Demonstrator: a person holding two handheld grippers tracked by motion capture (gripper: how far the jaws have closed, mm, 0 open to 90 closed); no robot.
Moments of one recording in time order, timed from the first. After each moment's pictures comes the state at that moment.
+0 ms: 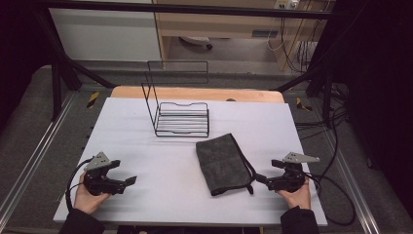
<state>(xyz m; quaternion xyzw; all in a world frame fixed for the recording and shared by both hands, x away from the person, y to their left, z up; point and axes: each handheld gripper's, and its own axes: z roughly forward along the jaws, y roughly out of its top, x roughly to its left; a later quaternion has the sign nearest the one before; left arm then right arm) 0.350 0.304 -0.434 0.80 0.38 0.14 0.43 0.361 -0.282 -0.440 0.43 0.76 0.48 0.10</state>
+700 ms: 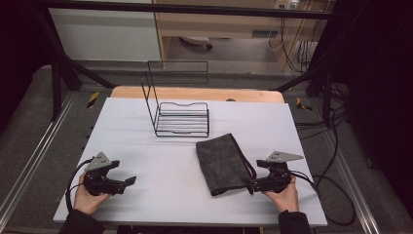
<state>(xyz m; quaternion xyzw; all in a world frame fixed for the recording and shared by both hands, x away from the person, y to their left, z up) 0.349 0.304 -0.435 0.80 0.39 0.15 0.42 0.356 -0.233 -0.423 0.39 0.79 0.47 0.08</state>
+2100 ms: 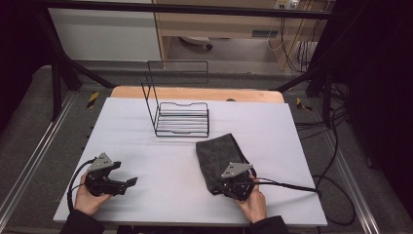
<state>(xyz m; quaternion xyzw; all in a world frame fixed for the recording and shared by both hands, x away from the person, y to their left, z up) 0.349 0.300 -0.435 0.81 0.39 0.15 0.41 0.343 -0.132 -0.444 0.28 0.88 0.37 0.11</state>
